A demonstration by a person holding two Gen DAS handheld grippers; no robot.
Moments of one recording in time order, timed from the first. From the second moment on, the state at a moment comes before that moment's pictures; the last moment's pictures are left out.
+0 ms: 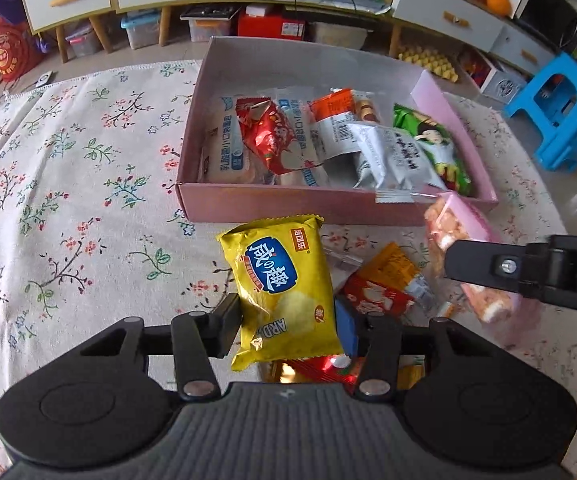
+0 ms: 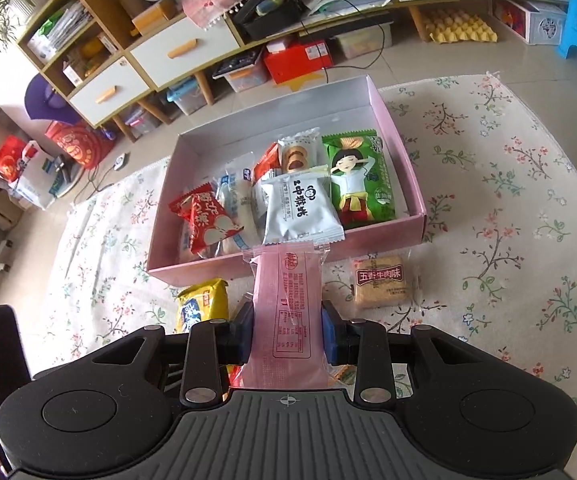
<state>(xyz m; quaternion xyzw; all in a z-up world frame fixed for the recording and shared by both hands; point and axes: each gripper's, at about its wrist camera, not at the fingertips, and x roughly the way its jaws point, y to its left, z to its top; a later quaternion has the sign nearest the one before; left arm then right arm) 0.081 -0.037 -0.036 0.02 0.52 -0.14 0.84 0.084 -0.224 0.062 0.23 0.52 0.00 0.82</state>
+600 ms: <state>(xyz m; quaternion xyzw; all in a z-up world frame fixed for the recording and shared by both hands) 0.113 -0.023 0.004 -0.10 0.44 -0.15 0.88 0.107 -0.246 0.072 0.21 0.44 -0.08 0.87</state>
